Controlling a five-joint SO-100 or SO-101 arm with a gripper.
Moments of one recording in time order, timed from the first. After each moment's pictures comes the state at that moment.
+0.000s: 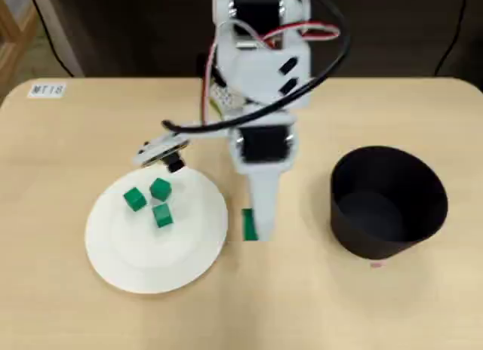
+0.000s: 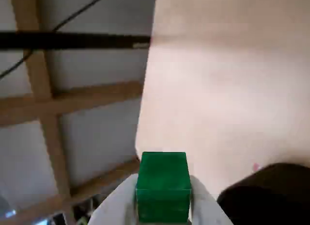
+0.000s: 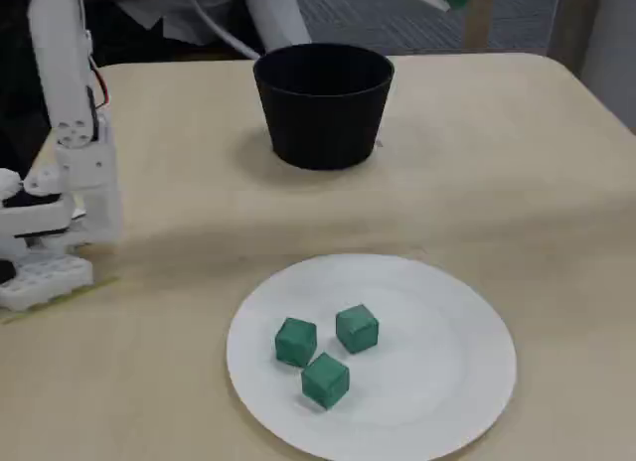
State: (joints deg) arm -13.9 93.4 61.5 71.5 -6.9
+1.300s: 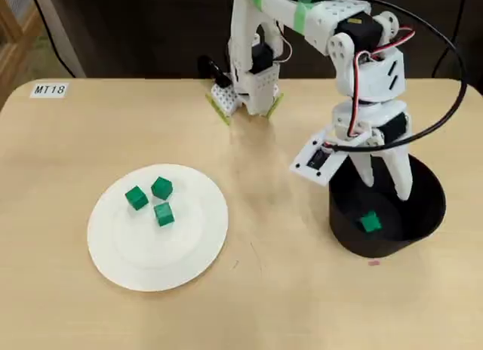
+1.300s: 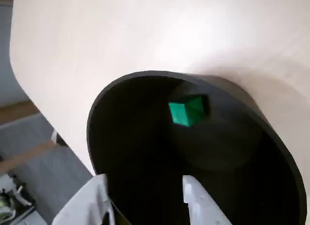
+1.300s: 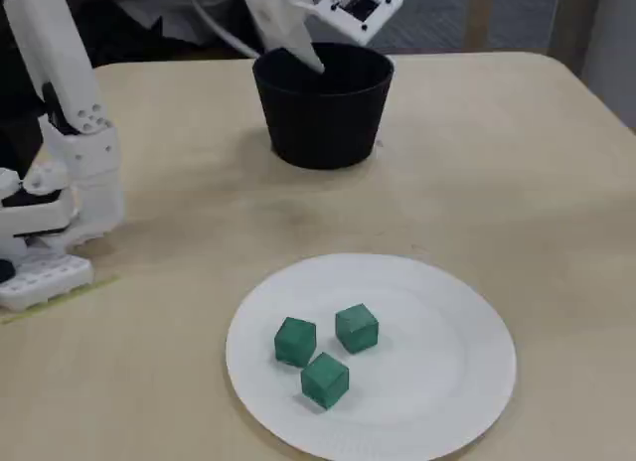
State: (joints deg) arm -35.1 96.5 90.6 64.0 -7.8
